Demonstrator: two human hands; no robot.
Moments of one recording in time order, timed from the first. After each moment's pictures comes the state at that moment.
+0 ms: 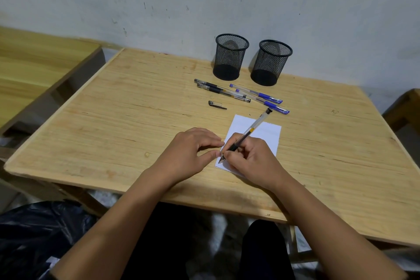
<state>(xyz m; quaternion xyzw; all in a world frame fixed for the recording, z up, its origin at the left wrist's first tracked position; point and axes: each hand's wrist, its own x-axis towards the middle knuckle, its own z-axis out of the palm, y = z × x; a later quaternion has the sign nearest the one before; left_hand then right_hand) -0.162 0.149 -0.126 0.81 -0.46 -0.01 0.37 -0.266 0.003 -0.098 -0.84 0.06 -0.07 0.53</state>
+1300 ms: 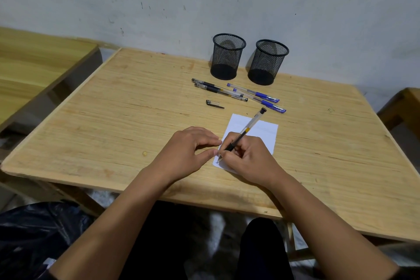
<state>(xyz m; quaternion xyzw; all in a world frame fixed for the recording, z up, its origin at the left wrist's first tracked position) -0.163 0.149 -0.124 0.81 -0.46 -0.01 0.36 -0.265 0.002 -0.099 -0.87 0.05 -0.07 0.49</state>
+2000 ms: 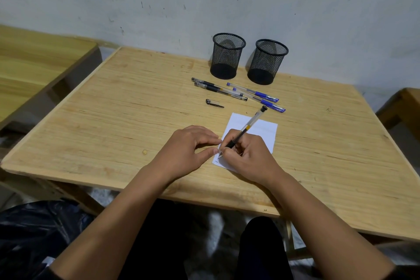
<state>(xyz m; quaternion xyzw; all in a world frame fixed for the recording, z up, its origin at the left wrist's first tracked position) -0.164 0.149 -0.122 0.81 -0.46 -0.01 0.36 -0.263 0.004 -0.100 -0.87 0.07 -0.09 0.48</state>
